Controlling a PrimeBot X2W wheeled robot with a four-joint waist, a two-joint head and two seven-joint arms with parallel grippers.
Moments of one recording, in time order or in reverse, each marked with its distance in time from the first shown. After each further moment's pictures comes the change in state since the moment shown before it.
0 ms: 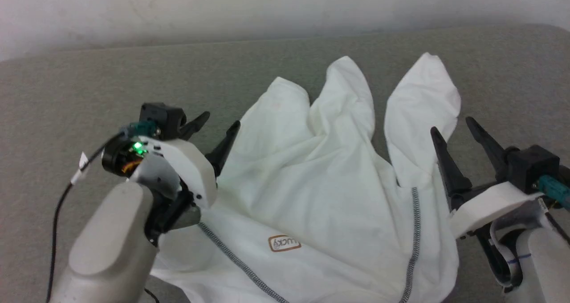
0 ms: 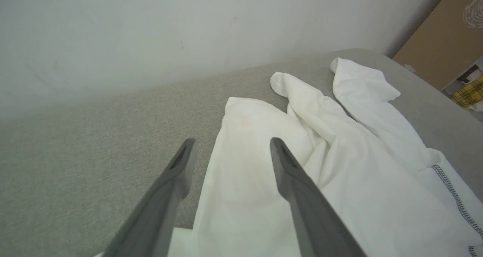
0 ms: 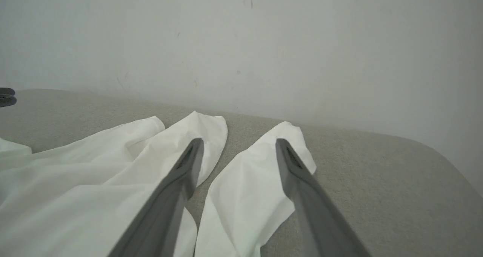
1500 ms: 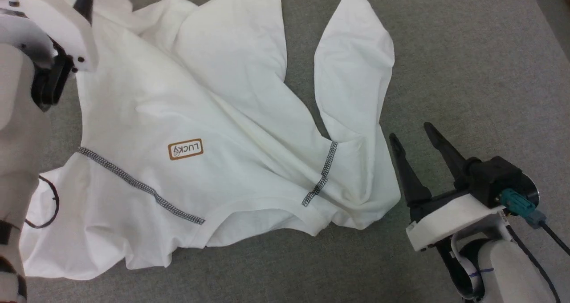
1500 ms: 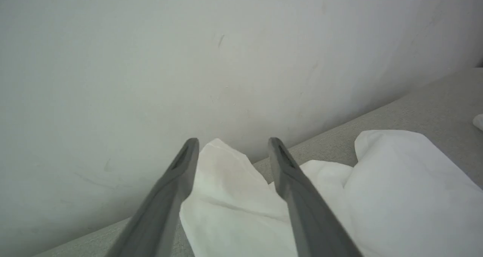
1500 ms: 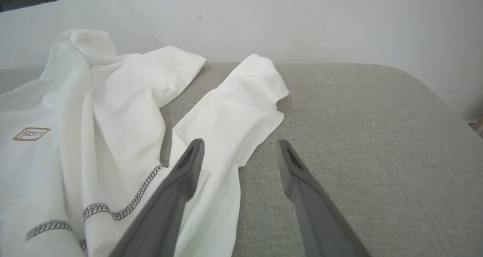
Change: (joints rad) left arm -0.634 0.233 -0.208 0.544 -0.066 0.072 -0.205; right arm 0.076 0.169 0.016 -0.130 -0.071 -0.001 0.031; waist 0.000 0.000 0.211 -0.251
